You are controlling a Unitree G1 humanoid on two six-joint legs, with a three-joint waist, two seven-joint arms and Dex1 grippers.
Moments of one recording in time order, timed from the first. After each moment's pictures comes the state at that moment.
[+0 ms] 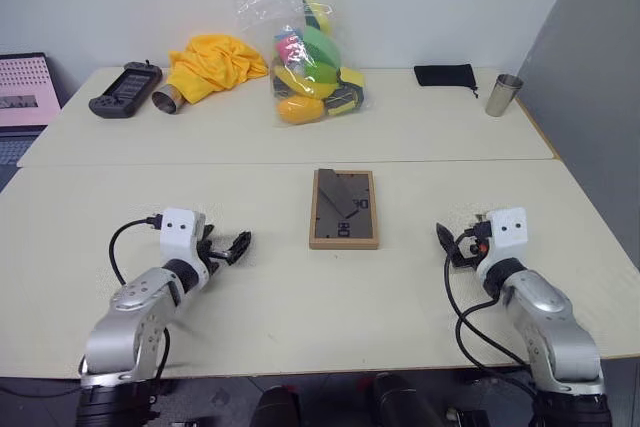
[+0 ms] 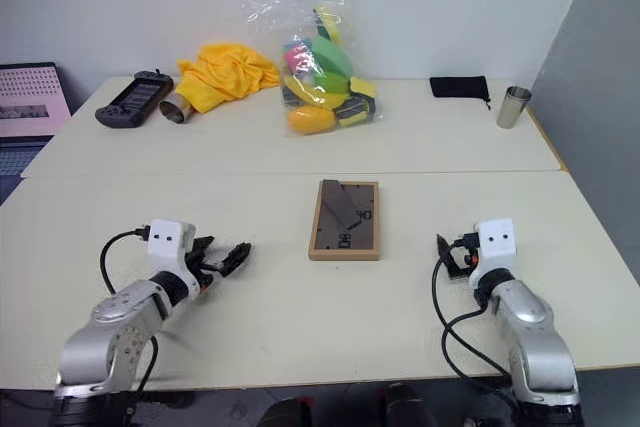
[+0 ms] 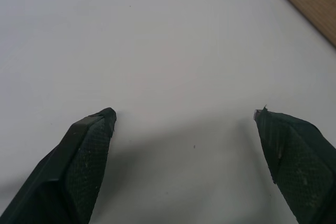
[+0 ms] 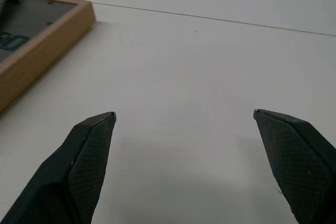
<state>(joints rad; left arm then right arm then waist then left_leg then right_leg) -0.13 0.57 0.25 -0.17 -0.44 0.69 -0.51 -0.11 -0.38 -0.12 -0.33 0.25 0.57 0.40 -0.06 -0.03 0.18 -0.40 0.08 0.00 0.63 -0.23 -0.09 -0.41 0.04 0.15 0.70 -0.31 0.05</state>
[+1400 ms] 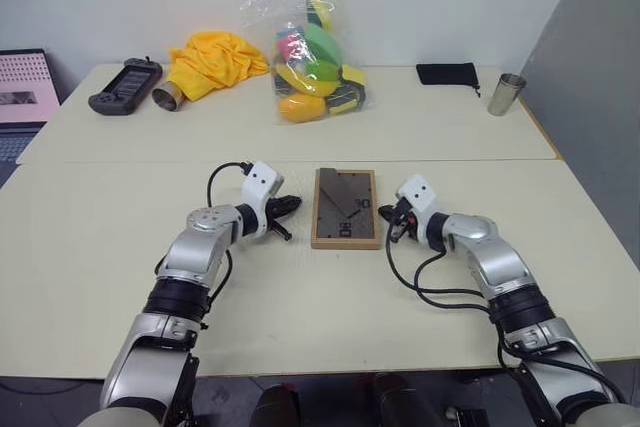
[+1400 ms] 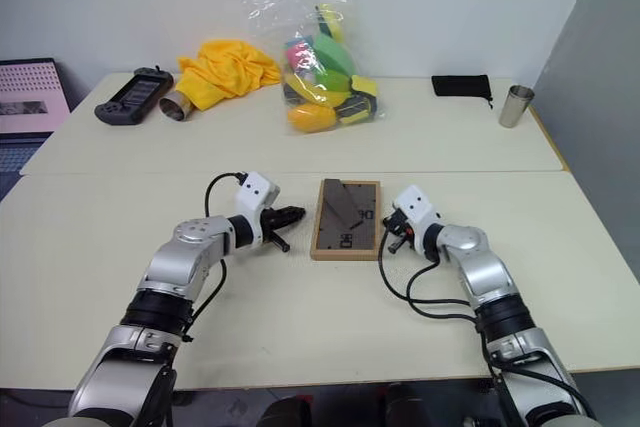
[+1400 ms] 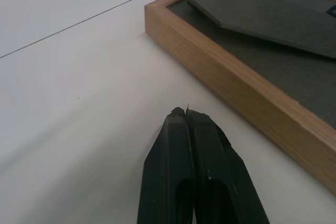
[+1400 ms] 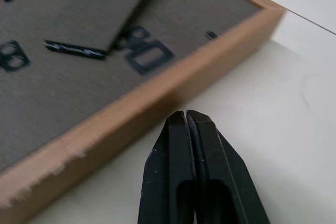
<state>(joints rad) -0.62 0.44 -0.09 0.37 -0.18 0.41 -0.72 -0.59 -0.33 0.20 0.29 0.06 0.36 0.67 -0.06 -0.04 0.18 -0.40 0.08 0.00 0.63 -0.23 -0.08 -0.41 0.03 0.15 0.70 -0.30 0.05</state>
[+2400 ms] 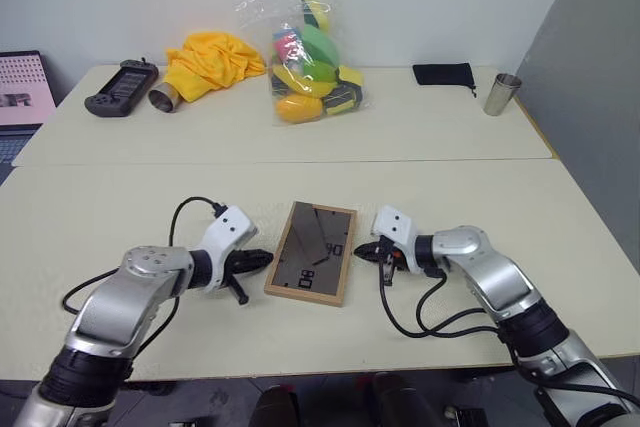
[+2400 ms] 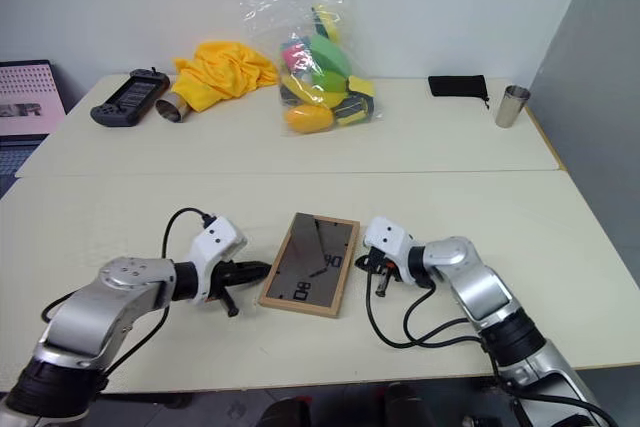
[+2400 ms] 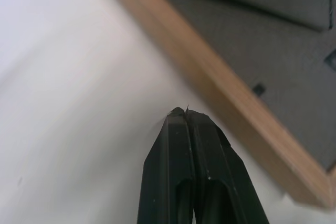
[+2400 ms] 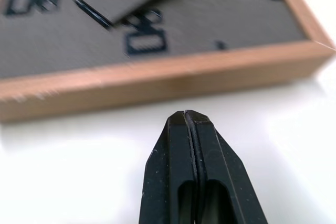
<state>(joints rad) -0.19 0.83 0.00 -0.30 -0.31 0.85 -0.86 -0.52 -0.48 0.37 -0.02 0.06 0.51 0.89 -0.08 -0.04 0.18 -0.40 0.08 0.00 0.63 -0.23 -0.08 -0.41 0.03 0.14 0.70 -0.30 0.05</state>
